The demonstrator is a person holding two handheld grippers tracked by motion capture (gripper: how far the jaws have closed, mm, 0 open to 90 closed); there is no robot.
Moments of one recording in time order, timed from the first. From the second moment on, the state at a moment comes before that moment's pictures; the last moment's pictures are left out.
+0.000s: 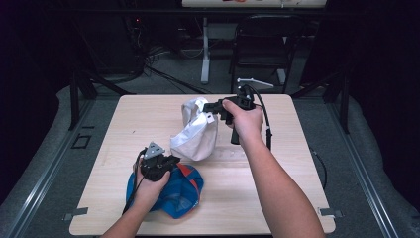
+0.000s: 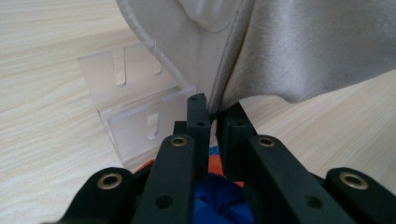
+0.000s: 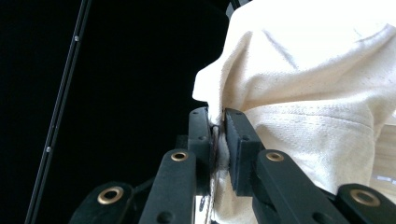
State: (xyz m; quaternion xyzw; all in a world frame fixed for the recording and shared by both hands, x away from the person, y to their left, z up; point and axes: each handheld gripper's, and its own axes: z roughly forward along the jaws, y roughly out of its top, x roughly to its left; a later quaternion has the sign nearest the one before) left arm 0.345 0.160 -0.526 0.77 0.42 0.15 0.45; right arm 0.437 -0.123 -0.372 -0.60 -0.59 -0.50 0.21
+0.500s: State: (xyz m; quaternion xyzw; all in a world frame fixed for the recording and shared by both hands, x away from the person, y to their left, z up) left arm 0.343 0.159 -0.535 0.78 0.43 0.15 0.44; right arm 0.441 -0.124 -0.393 -0.61 -0.59 -0.49 0.19
